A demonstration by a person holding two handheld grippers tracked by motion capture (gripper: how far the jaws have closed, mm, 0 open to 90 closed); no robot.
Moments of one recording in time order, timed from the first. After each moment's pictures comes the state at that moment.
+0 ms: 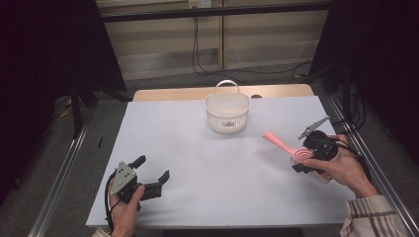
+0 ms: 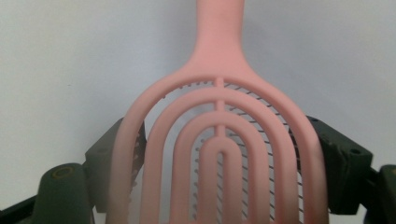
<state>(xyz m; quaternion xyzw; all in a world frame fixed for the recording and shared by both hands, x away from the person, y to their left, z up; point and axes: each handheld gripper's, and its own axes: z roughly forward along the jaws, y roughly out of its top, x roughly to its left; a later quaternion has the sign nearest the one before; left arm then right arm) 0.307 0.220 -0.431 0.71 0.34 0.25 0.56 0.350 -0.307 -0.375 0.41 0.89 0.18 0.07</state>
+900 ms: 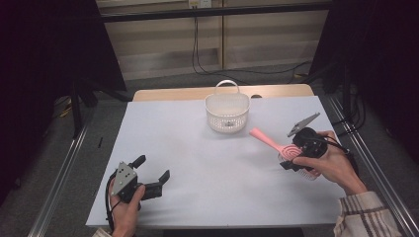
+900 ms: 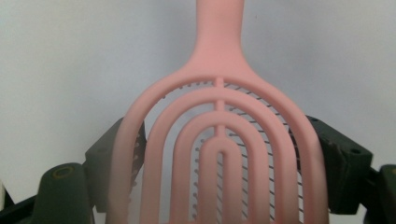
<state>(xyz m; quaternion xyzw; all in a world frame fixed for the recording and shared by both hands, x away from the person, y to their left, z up) 0.306 0.221 -0.430 0.70 0.35 0.26 0.56 0.355 -0.278 -0.363 0.37 0.90 0.22 0.07</state>
